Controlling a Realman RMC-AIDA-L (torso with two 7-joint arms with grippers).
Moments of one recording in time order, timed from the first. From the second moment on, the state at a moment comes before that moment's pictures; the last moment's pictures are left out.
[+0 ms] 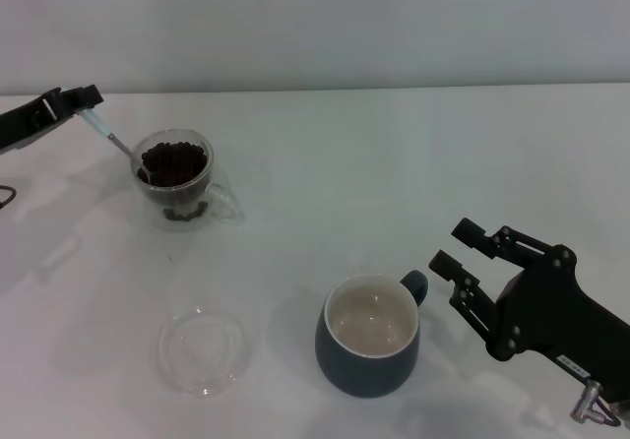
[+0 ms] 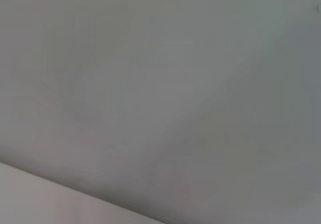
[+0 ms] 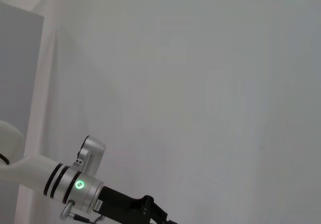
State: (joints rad) left arm -0.63 -1.96 0.84 0.44 1.59 0.94 -1.94; right arm 0.21 2.01 -2.37 -0.23 0.17 -1.65 0.27
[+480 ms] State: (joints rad) left arm -0.60 -1.96 0.83 0.43 1.59 0.98 -2.07; right arm 0.21 2.01 -2.37 -0.23 0.17 -1.64 0.27
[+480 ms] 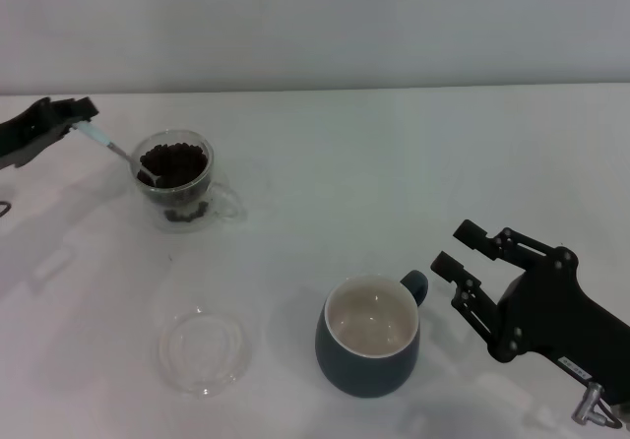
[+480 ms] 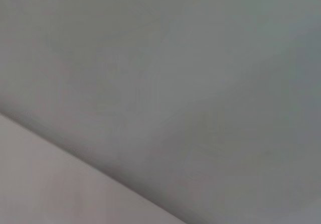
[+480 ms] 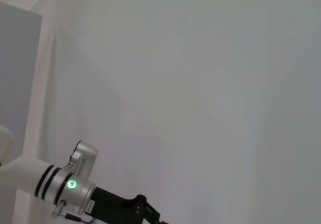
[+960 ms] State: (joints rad) left arm -0.53 -1.95 0.81 0.42 1.52 1.00 -2.15; right arm 0.21 2.01 -2.37 -0.22 0.17 -1.61 0.27
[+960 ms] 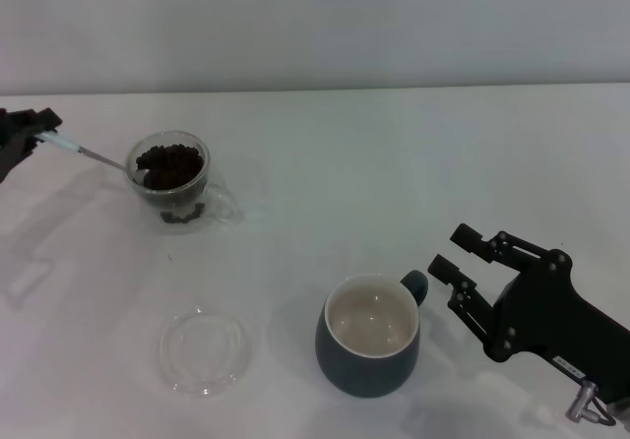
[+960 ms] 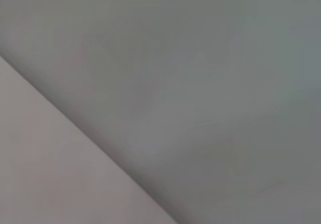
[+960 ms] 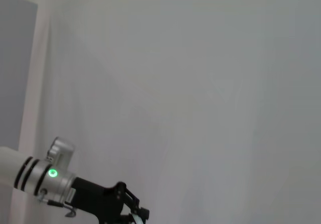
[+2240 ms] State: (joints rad) left arm -0.48 -1.94 0.82 0.37 1.33 1.21 -2.13; right arm 0.21 2.01 -2.24 -0.21 0.17 -1.59 0.26
